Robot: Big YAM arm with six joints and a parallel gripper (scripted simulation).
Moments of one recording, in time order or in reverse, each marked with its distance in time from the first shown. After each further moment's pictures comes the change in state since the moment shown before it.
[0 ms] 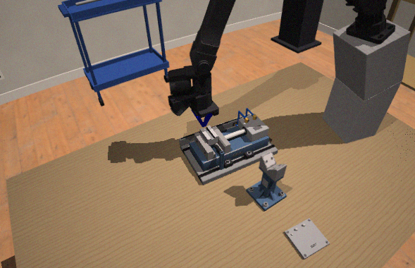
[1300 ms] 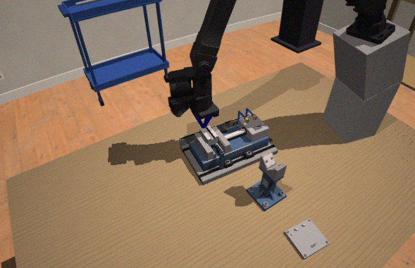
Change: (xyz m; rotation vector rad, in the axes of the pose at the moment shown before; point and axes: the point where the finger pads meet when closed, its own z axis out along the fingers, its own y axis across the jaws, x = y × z) arm -0.003 0.006 0.000 0.001 -0.005 0.000
